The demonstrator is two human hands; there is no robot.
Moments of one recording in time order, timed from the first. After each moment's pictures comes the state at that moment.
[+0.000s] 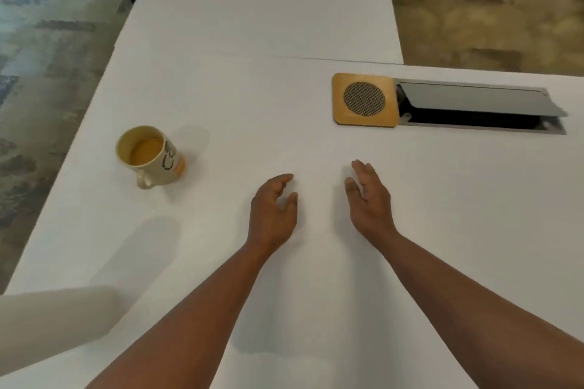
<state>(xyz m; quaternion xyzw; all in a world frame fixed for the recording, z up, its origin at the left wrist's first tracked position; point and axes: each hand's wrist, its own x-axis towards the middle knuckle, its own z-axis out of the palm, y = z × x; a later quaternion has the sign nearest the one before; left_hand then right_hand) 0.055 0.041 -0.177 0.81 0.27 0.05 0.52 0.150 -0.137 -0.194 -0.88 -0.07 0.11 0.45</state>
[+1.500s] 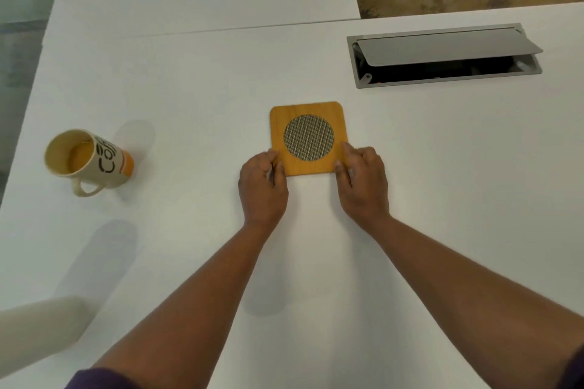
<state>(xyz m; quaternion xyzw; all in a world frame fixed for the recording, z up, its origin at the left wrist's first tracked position) 0.099 -0.020 -0.195 0.86 0.23 0.16 0.42 0.159 -0.200 -0.209 -0.93 -0.11 -0.02 0.34</state>
